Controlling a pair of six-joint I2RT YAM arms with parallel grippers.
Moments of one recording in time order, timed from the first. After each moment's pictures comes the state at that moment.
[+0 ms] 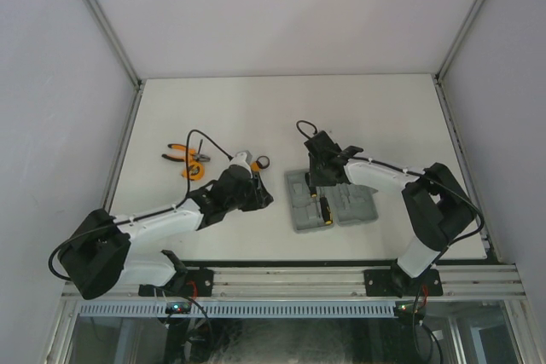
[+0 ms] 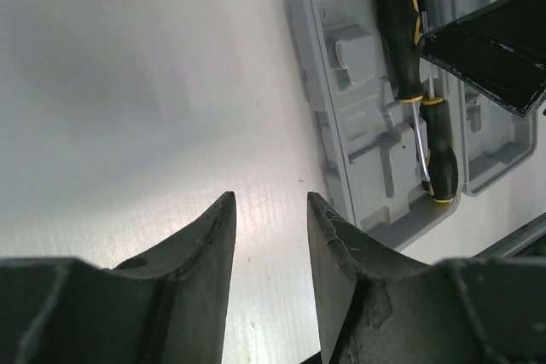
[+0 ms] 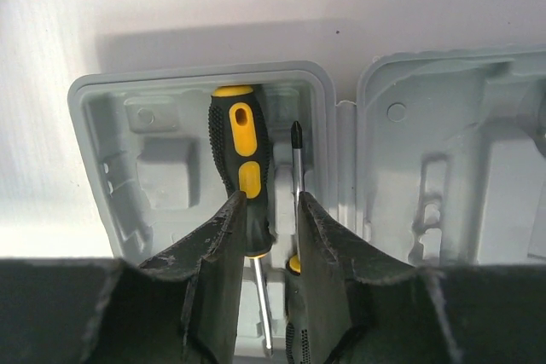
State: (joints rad) left arm -0.78 1.26 0.56 -0.02 -0.07 -0.83; right arm 0.65 1.65 1.01 -0.46 0.16 0.58
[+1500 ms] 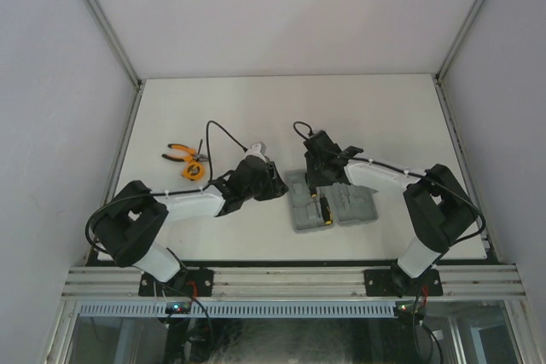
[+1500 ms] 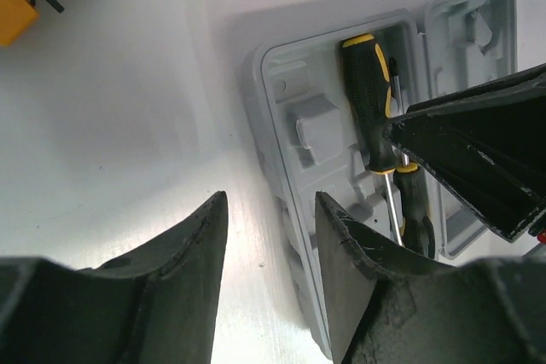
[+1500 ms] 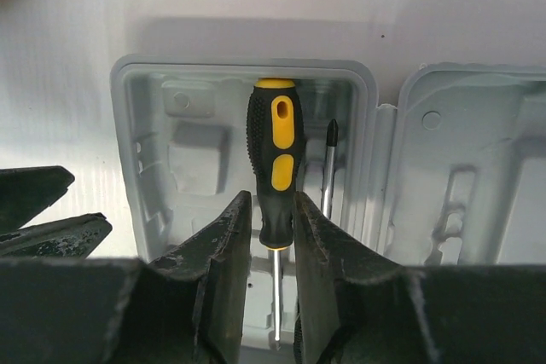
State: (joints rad) left arm -0.78 1.52 0.68 0.16 -0.07 -0.85; right arm 0.66 1.64 1.01 -0.43 0.10 0.52
